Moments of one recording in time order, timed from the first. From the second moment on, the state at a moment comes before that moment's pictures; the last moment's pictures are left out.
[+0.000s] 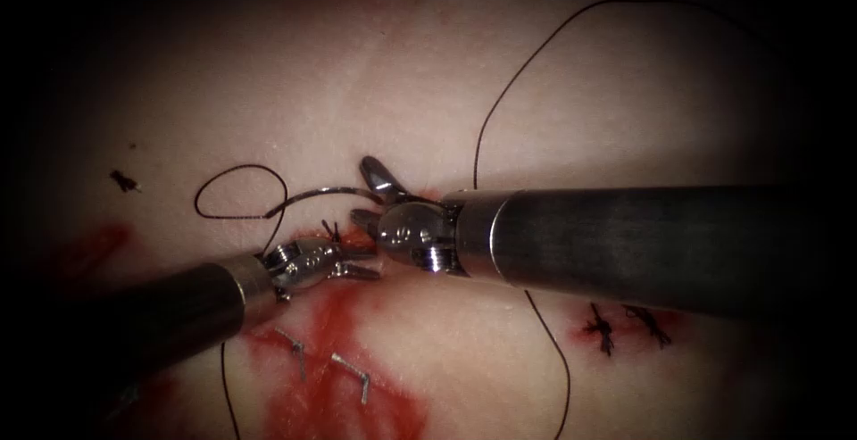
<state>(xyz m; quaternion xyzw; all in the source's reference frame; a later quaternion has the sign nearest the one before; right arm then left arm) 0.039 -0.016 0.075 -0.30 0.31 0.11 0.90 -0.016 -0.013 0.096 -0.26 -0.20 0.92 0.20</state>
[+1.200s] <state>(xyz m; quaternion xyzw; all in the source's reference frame) 0.045 -0.018 0.079 -0.44 0.18 -0.09 0.88 -0.016 -0.013 0.096 -0.26 -0.20 0.93 0.20</state>
